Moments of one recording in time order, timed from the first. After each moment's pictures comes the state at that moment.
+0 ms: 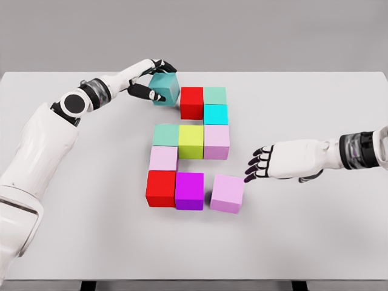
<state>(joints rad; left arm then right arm) -0.90 0.20 -0.51 -0.64 -0.17 -0.36 -0.44 -0.81 -1.00 1.00 -1.74 0.40 -0.61 0.61</state>
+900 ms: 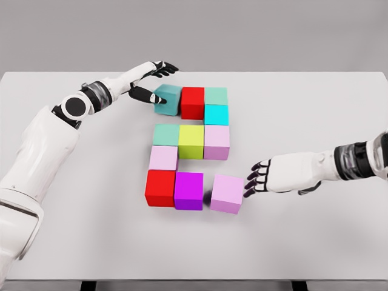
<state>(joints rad) -0.88 0.20 -0.51 -0.65 -0.16 -0.37 -0.44 -0.84 -1.00 1.09 -1.76 0.38 -0.61 0.61</state>
